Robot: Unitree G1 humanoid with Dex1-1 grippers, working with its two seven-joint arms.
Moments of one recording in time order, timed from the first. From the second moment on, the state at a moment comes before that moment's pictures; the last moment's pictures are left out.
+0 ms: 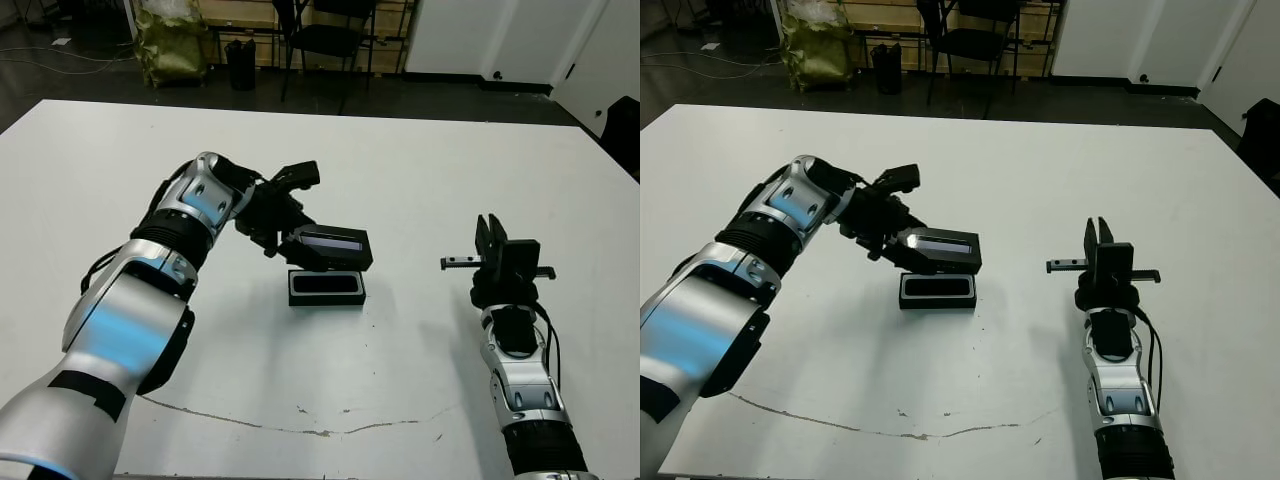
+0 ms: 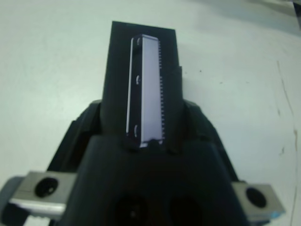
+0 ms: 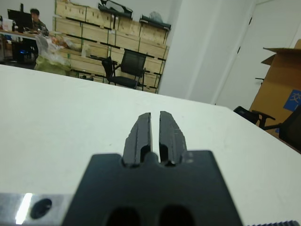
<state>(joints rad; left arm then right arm) -1.09 0.24 -0.34 1.03 0.15 0.20 -1.41 -0.19 -0.20 -0.09 0.32 -0.09 -0.20 -0.07</state>
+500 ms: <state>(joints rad) -1.05 0.24 -0.41 0.99 0.17 0.20 -1.40 -0.19 -0.20 -0.09 0.31 -0.09 -0.21 -0.07</state>
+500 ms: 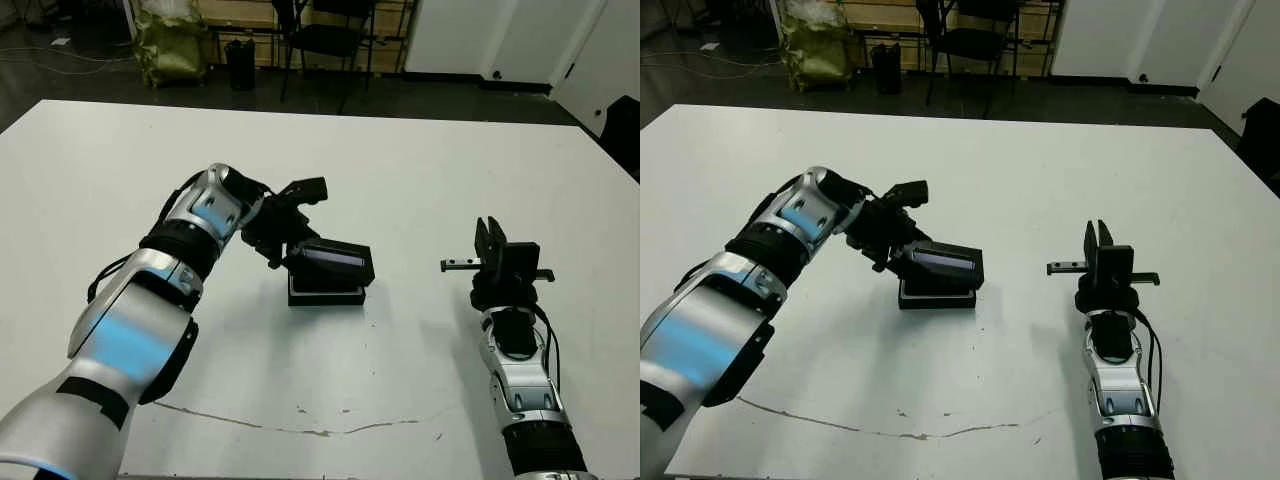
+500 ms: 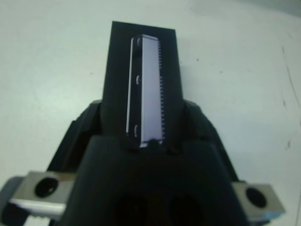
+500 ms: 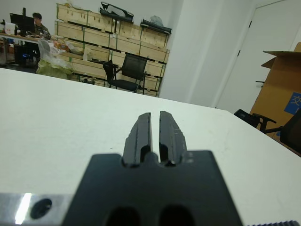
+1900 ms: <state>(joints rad) -1.02 0.25 -0.46 1.01 0.20 0.03 -1.42 -0.18 -0.20 -0.09 0.25 -0.07 -0.15 -0.07</state>
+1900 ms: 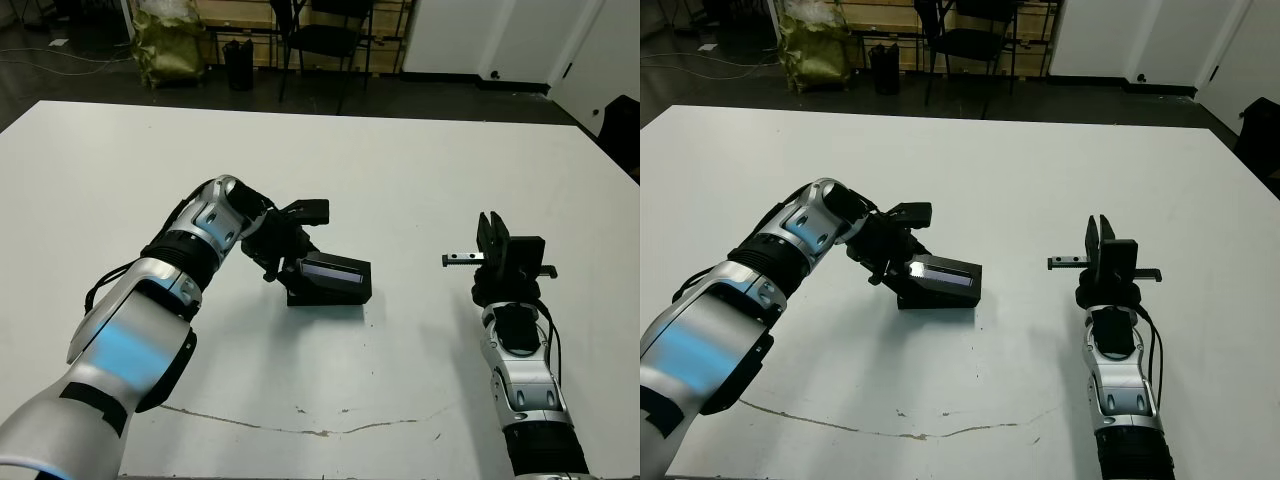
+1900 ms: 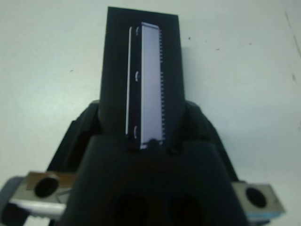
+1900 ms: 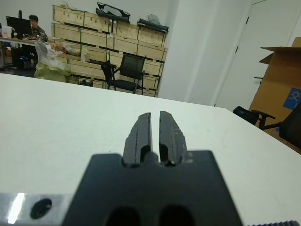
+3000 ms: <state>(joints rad) -0.92 0.30 -0.40 0.99 0.16 -0.01 -1.35 -0.17 -0.20 -0.09 0.18 -0.06 -0.12 -0.06</state>
